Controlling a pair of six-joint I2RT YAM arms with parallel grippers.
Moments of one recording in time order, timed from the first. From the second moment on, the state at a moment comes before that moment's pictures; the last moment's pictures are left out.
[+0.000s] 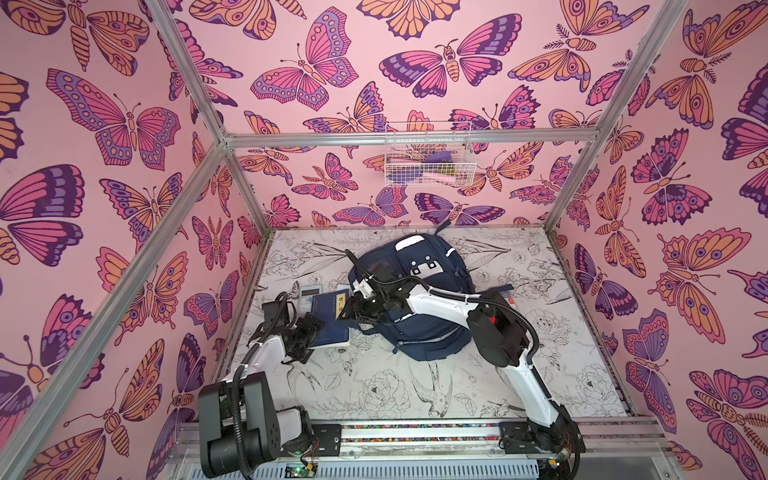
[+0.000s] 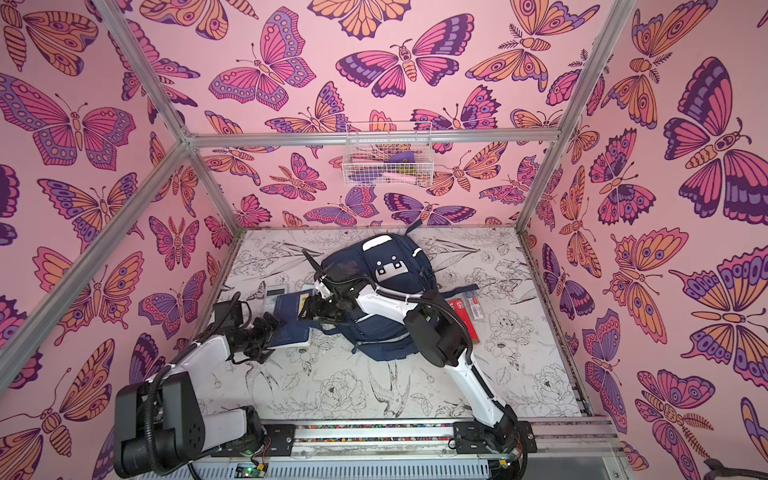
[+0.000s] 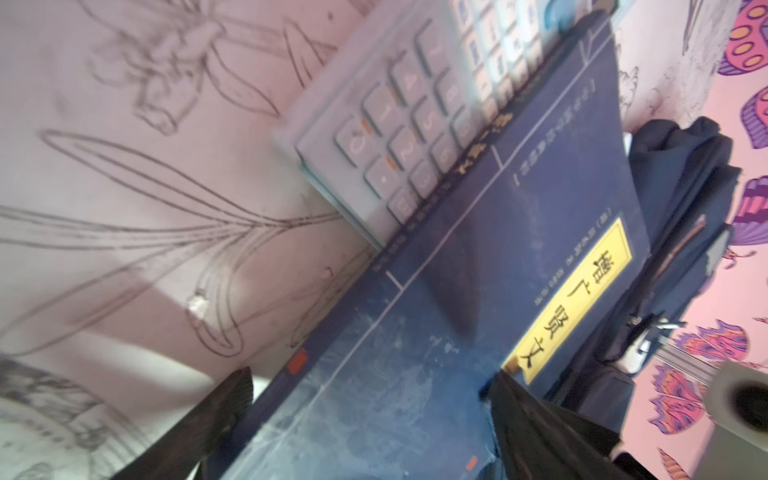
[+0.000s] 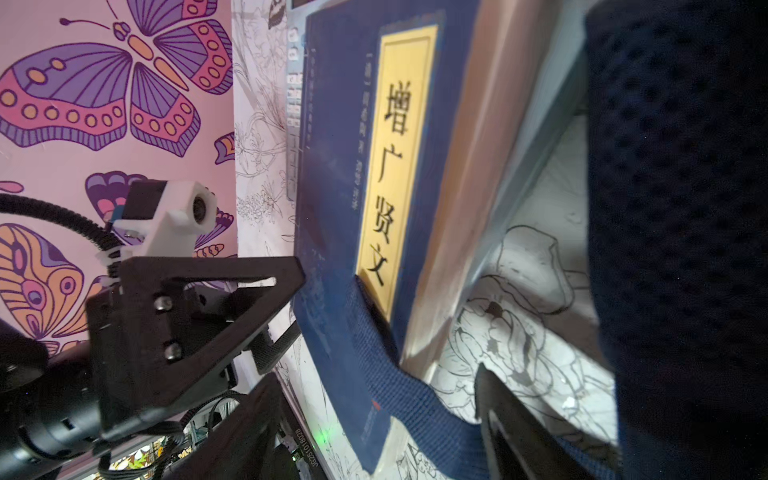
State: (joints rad) left arm 0.24 1.28 0.53 -0.37 0.45 -0.88; right arm 0.89 2.29 1.78 -0.33 -0.51 0.85
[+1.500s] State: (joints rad) left arm 0.16 1.42 0.72 -0.53 0.37 -0.76; right arm 0.85 2.38 1.76 -0.09 -0.67 1.06
